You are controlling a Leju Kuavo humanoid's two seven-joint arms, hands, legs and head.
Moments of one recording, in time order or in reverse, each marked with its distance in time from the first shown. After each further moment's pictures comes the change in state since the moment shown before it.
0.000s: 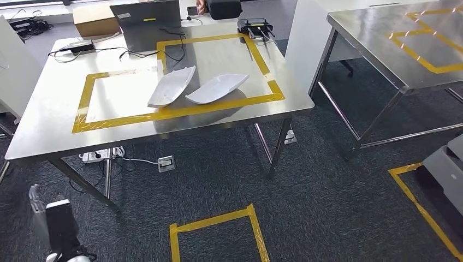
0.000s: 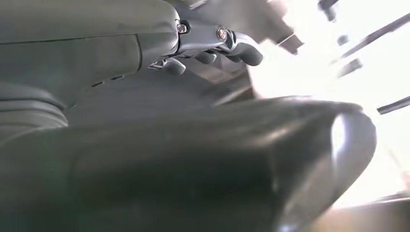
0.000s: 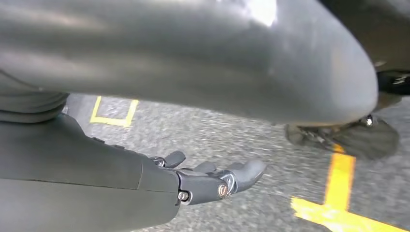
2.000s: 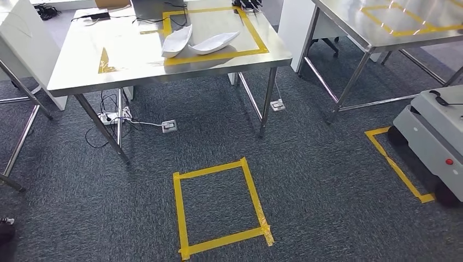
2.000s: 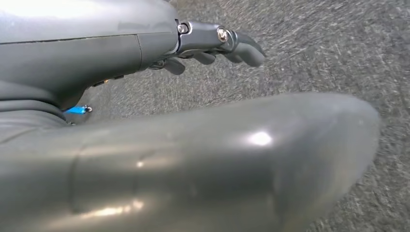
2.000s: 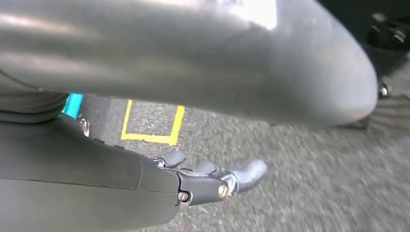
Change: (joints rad) left arm 0.025 0.018 0.011 0.742 -0.165 -0.406 0.625; right arm -0.013 -0.032 -0.030 -0.005 0.011 0.004 0.051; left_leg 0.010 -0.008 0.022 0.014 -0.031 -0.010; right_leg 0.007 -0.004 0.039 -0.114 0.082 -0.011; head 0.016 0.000
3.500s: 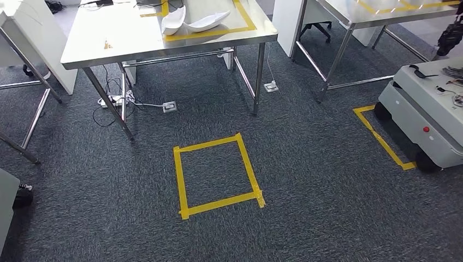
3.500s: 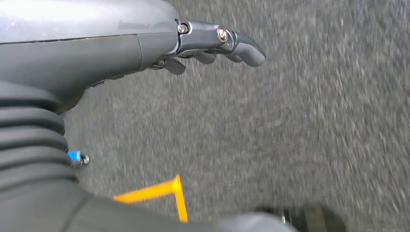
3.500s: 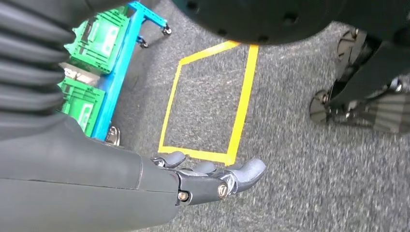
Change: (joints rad) left arm 0.018 0.005 -0.003 -0.063 0.086 -0.060 -0.038; right arm 0.063 -0.012 0.185 -0.004 -0.181 0.006 0.059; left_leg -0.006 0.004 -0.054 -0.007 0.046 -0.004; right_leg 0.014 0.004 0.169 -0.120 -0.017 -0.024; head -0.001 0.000
